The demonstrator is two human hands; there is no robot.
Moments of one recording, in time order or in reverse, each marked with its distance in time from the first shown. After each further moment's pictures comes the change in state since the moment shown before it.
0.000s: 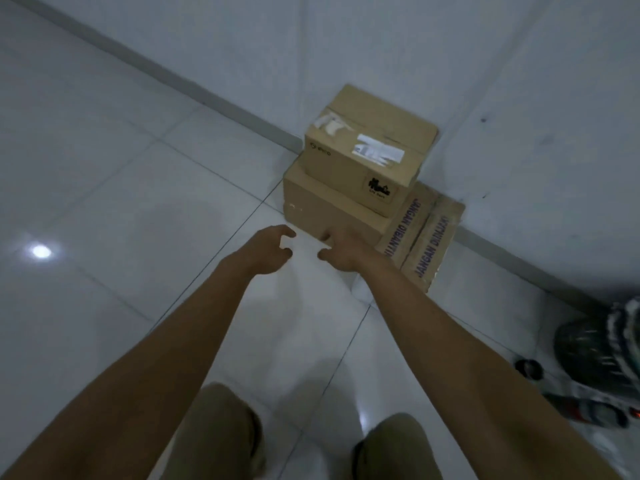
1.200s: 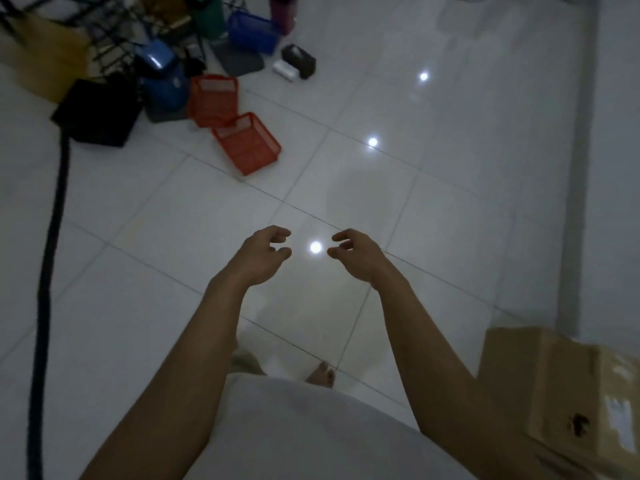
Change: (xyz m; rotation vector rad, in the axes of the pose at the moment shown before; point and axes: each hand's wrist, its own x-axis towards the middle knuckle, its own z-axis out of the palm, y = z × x) left_hand -0.662 -0.002 0.039 -1.019 1.105 -0.923; right_hand -0.427 -0.329 0.133 -0.335 -0.748 -0.742
